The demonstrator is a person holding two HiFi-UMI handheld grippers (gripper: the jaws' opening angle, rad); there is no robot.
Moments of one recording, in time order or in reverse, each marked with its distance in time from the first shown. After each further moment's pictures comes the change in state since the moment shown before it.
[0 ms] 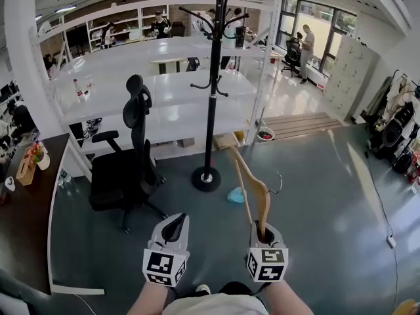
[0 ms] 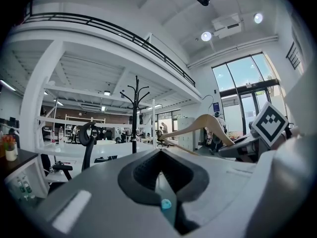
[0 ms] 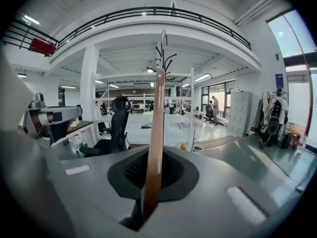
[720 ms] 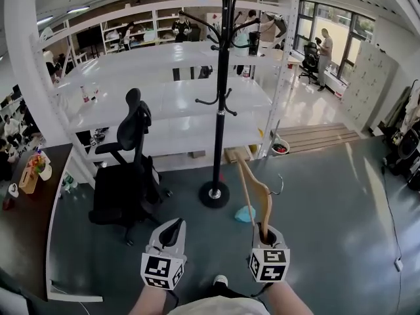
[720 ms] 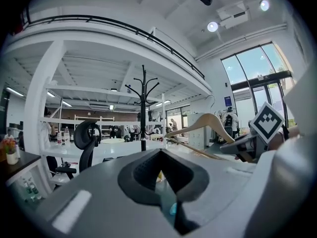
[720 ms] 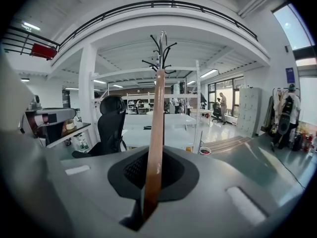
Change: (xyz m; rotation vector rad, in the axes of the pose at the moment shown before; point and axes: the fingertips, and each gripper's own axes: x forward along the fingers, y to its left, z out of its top) left arm 0.126 0.054 -0.010 0.010 0.043 0.112; right arm 0.149 -0.061 0.039 0.002 0.011 0.081
